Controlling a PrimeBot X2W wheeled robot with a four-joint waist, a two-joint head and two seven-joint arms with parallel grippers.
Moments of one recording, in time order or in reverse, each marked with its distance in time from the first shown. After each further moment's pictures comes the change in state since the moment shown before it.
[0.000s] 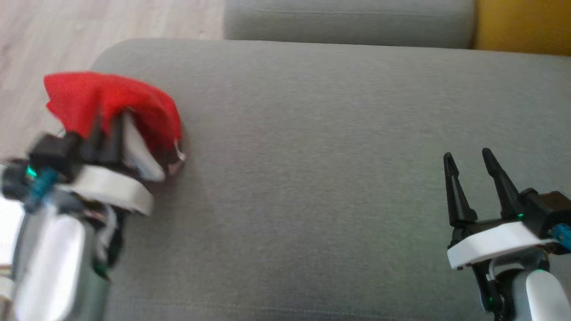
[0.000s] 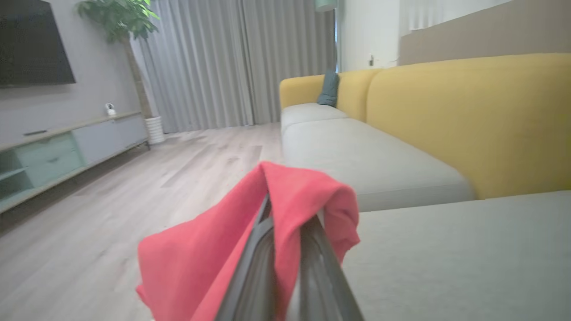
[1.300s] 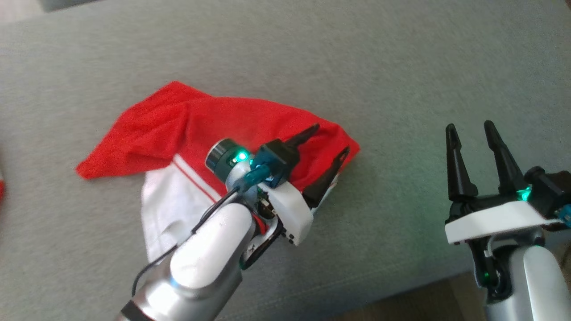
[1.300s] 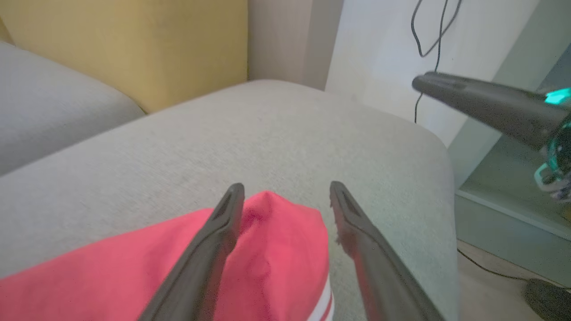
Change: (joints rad) left arm -0.275 -0.225 -0.596 0.317 -0.073 -0.124 -0.001; right arm -0.103 0.001 0.008 0.055 0.063 0.000 -0.066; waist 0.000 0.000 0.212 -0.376
